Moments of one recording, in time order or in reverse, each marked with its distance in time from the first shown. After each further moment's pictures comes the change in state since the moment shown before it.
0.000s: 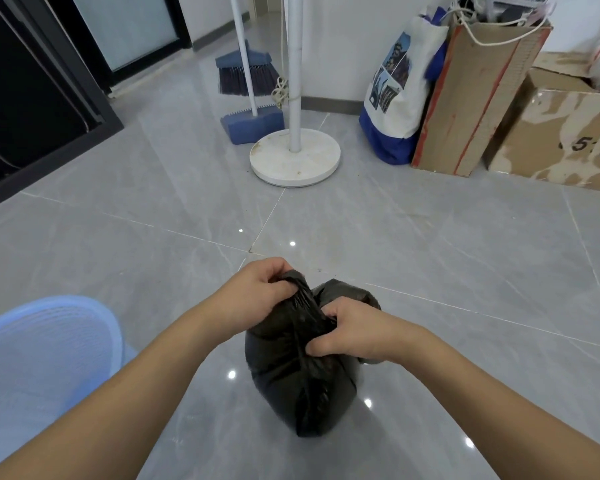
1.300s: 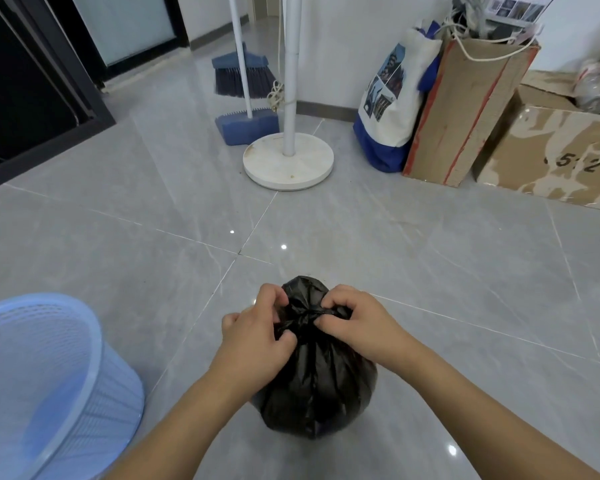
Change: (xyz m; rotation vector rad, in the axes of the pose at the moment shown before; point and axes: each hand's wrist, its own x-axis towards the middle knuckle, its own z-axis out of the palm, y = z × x) left_hand -0.019 -0.042 0.055 0.379 0.279 0.152; right_hand 0.003 0.032 -0.010 0.027 0.428 -0.208
